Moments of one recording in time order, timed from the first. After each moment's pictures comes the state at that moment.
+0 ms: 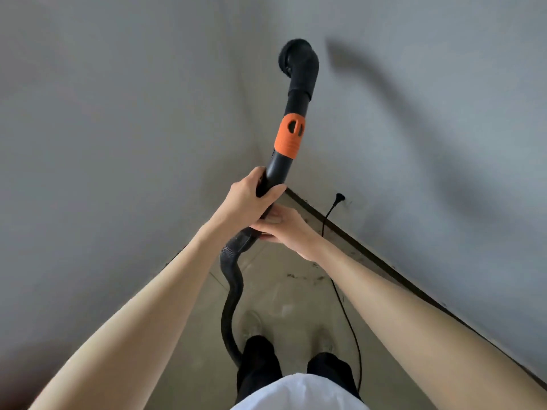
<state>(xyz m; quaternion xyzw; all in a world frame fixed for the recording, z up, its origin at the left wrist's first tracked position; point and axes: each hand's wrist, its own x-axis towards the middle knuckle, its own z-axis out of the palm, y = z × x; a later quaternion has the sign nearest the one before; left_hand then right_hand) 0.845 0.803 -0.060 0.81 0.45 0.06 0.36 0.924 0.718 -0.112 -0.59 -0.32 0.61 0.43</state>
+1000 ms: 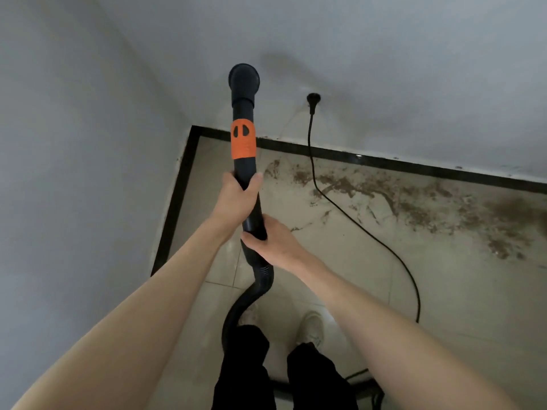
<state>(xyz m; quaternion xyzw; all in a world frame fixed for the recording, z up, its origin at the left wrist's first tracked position) 0.815 0.848 -0.339 0.70 0.42 -0.05 0.57 0.812 0.735 -0.374 -0.77 -0.15 0.48 0.40</state>
